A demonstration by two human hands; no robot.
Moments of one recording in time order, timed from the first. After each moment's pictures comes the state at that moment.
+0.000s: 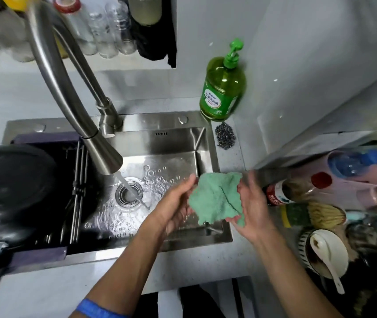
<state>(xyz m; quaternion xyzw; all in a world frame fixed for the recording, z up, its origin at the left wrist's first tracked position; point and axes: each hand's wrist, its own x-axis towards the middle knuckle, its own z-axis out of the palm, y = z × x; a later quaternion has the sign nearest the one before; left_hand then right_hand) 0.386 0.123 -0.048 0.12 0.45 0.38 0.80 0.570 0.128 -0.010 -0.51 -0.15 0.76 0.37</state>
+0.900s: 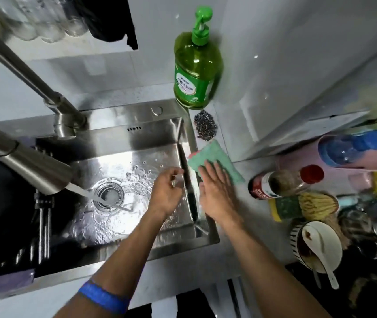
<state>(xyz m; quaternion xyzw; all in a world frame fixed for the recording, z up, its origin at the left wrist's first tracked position) 0.432 0.166 -0.097 0.39 0.68 0.31 0.53 0.577 0.157 -0.115 -0.65 -0.72 0.23 0.03</state>
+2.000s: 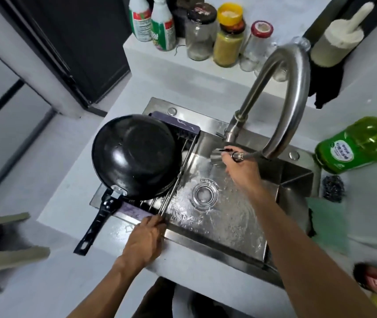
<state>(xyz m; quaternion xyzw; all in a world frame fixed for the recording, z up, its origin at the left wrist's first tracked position) 0.141 -0.076 -0.100 0.54 0.80 0.01 0.27 0.279 0.187 0.009 -0.54 -0.65 0.51 0.14</state>
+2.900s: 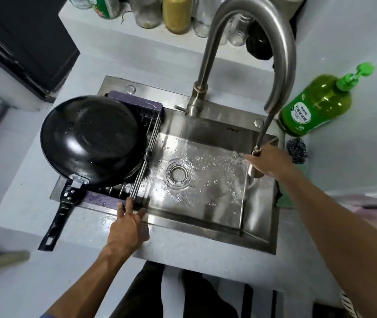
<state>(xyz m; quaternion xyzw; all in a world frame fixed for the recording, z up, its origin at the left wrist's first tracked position) 0.180 -0.058 -0.110 0.51 0.79 -0.16 0.31 0.436 0.250 -0.028 -0.62 -0.74 0.24 -0.16</state>
